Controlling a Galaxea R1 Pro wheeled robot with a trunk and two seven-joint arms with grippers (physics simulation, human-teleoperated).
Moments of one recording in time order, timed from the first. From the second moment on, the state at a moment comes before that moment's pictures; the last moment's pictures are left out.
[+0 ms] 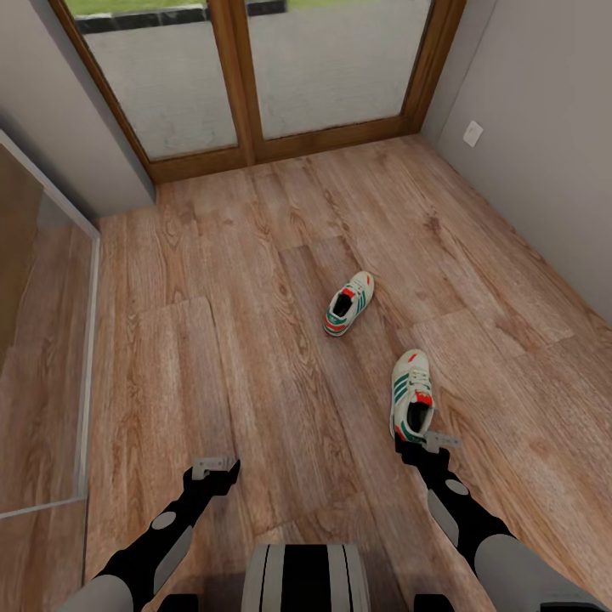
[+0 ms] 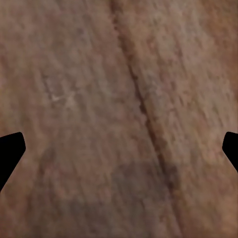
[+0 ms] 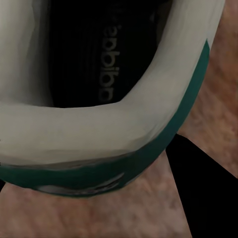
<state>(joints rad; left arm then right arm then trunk) -0.56 0.07 -0.26 -0.45 0.33 -0.26 -0.07 -0.67 -0.06 0.02 -0.38 -0.20 -0.23 -0.01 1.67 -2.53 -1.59</state>
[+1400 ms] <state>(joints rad) -0.56 0.06 -0.26 -0.45 0.33 -0.26 -0.08 -0.67 -0.07 0.01 -0.41 -0.19 -0.19 -0.01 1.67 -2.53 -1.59</state>
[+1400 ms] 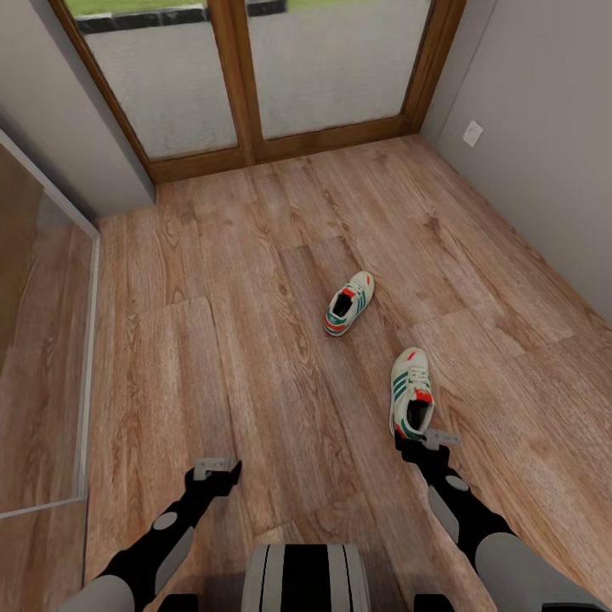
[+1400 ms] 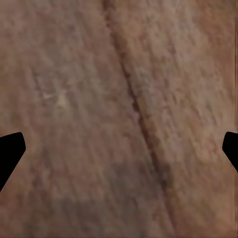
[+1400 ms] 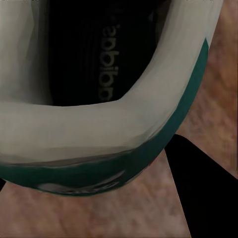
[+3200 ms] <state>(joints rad) -0.56 0.06 -0.27 -0.56 0.33 -0.25 -0.07 -0.67 -0.07 -0.19 -1.45 -0.19 0.80 -0.01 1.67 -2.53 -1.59</state>
